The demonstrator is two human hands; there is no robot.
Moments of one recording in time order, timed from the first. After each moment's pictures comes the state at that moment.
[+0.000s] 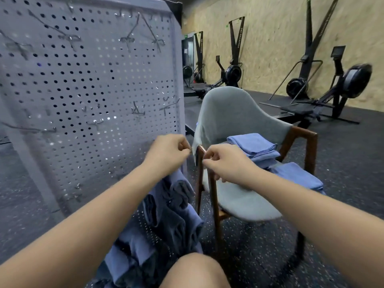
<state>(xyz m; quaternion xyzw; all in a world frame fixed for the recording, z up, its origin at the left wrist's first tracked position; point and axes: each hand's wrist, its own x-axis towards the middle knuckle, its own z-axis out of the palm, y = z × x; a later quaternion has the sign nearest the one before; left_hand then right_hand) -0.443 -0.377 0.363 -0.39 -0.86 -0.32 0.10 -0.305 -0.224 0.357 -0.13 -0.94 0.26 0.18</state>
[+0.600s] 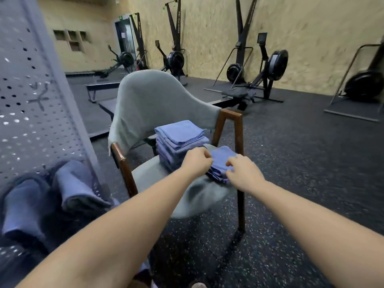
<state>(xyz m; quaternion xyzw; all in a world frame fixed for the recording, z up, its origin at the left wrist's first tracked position) -0.344 -0.068 0.242 -0.49 -0.81 -0.32 -0.10 -0.181 0.019 0.222 -0.39 -0.91 0.09 0.14</state>
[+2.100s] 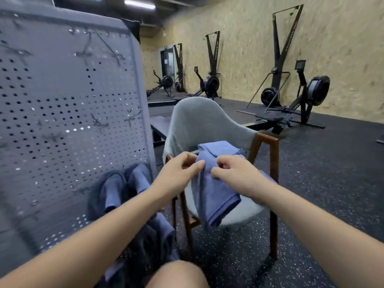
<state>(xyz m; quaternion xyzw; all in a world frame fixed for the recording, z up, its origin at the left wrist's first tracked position) -0.350 -0.298 0.336 -0.42 -0.74 -0.52 -0.08 -0.204 -0.158 0.357 -0.18 -0.89 0.34 0.23</state>
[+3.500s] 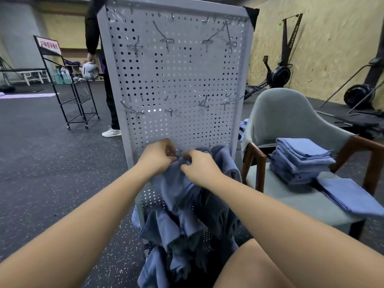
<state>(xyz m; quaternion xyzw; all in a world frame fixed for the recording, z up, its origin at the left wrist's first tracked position) -0.480 -0.559 0.335 -0.21 -0.92 -0.33 0.06 -0.388 -0.411 0.328 -0.06 -0.94 0.29 0.13</state>
